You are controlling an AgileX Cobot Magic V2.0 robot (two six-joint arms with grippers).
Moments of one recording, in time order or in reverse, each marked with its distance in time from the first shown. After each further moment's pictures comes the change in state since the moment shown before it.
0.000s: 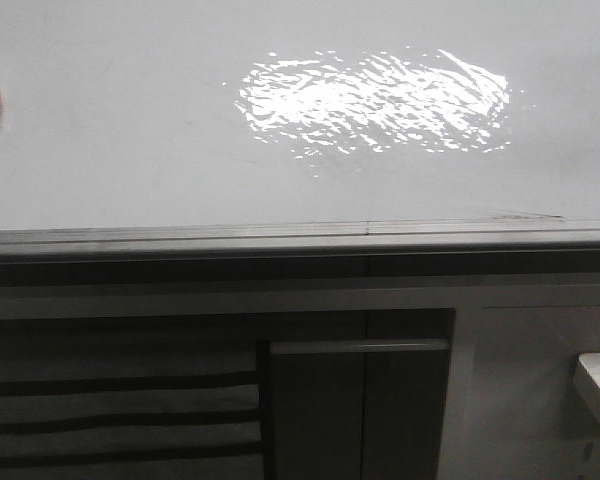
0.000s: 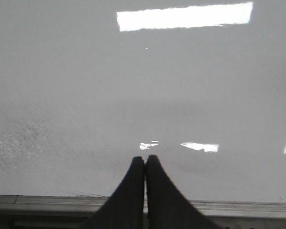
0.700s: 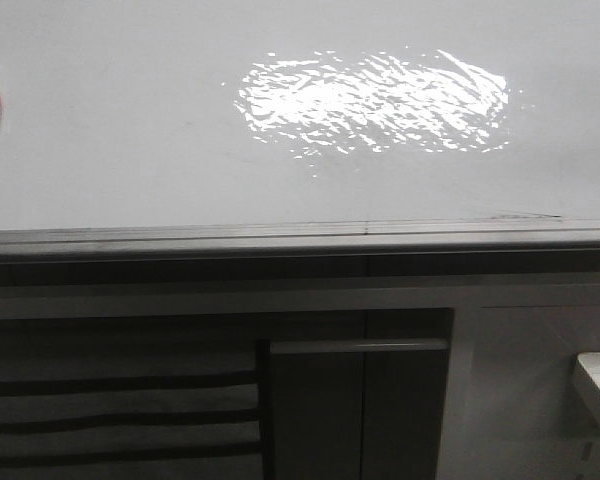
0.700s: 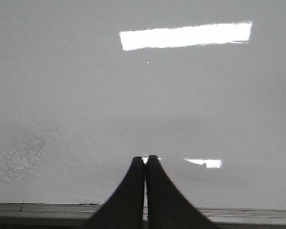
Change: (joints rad) left arm 0.000 -0.058 0.009 -0.002 -0.025 0.000; right arm 0.000 -0.064 0.021 0.005 -0.011 0.000
